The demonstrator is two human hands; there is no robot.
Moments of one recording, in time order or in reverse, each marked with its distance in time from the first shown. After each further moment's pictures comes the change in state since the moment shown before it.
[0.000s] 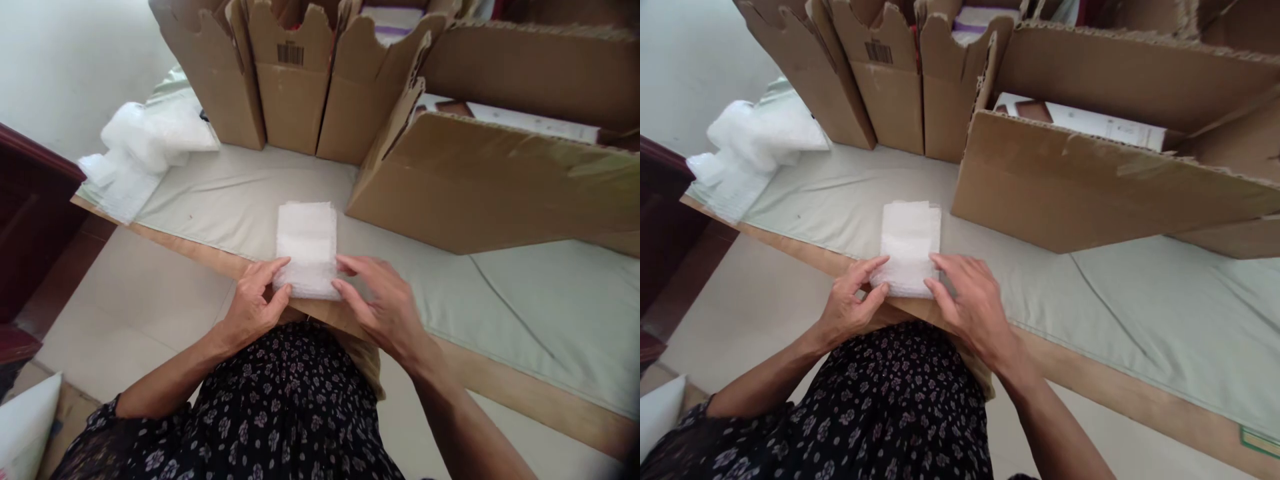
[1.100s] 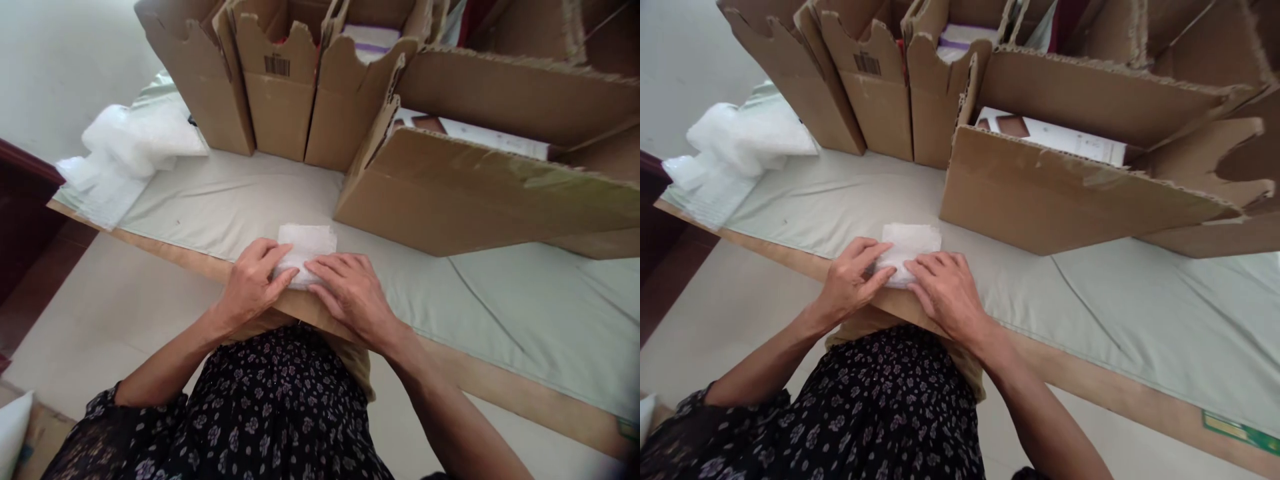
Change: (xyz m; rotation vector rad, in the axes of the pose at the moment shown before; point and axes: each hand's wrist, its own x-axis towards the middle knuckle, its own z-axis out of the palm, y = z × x) left_hand 0.038 -0.005 0.003 0.071 -0.012 0.147; right_hand 0.016 0.012 0.015 -0.189 -0.196 -0.143
